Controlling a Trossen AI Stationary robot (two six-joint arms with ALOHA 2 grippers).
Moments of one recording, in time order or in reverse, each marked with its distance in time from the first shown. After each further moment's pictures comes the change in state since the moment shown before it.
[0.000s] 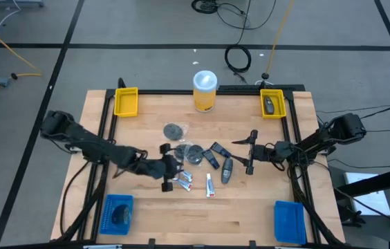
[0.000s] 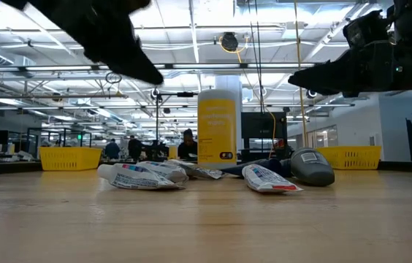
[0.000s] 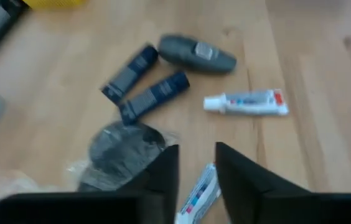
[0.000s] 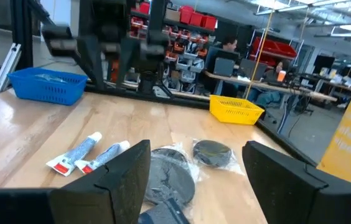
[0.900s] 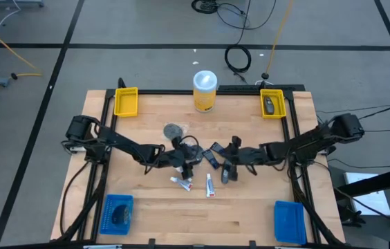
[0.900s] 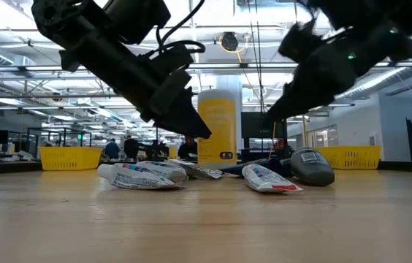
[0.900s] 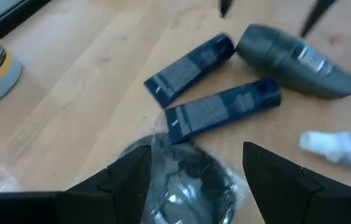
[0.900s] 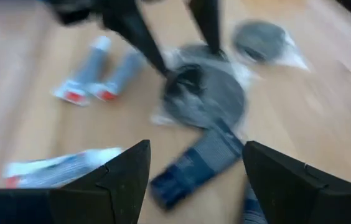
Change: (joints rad) left arm 0.172 0.296 0.000 0.346 -0.054 -0.054; right arm 0.015 0.035 0.511 -1.141 0.006 0.368
